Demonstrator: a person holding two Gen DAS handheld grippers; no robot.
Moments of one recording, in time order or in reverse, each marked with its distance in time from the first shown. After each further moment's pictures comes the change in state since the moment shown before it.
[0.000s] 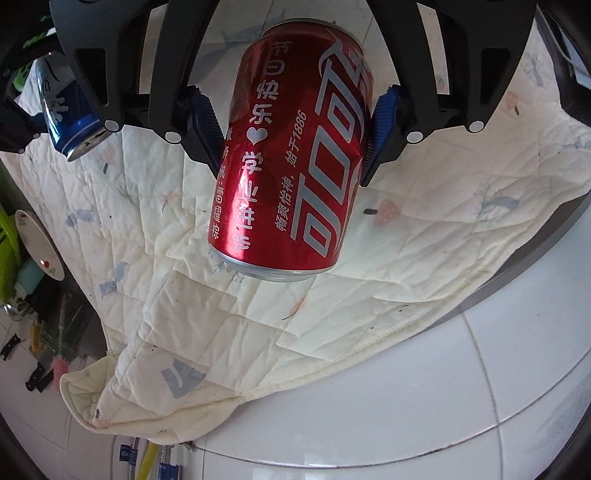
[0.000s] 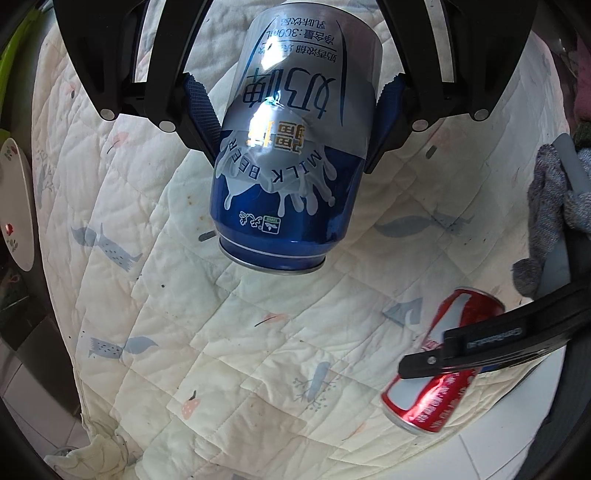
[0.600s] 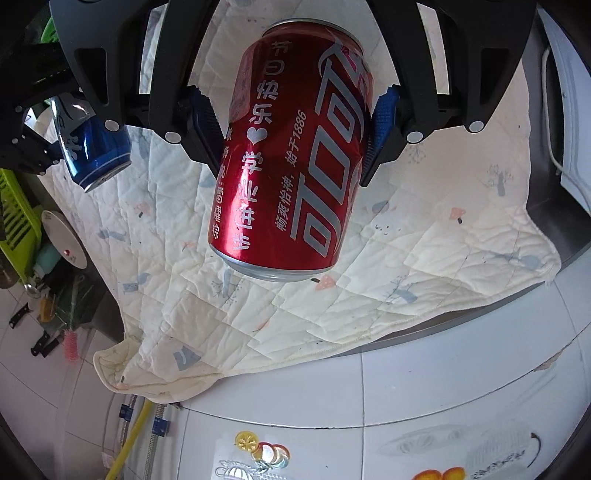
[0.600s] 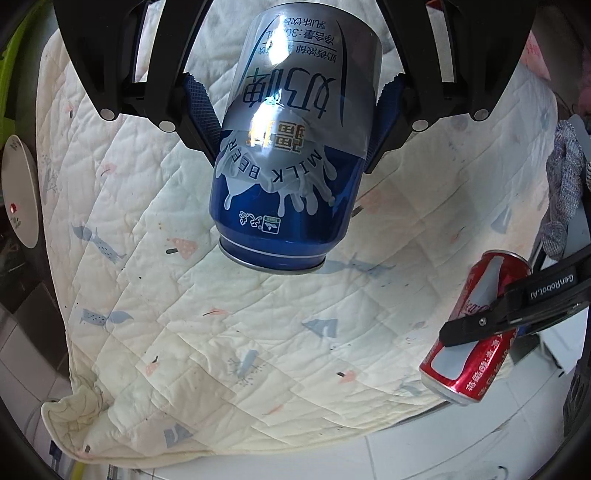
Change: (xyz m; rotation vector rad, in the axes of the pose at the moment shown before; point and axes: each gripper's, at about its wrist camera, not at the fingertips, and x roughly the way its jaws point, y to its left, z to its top) left arm -0.118 0.021 -0.087 -0.165 -0.047 0.031; right arm -0.059 0.038 -0.059 -0.157 -0.104 0.051
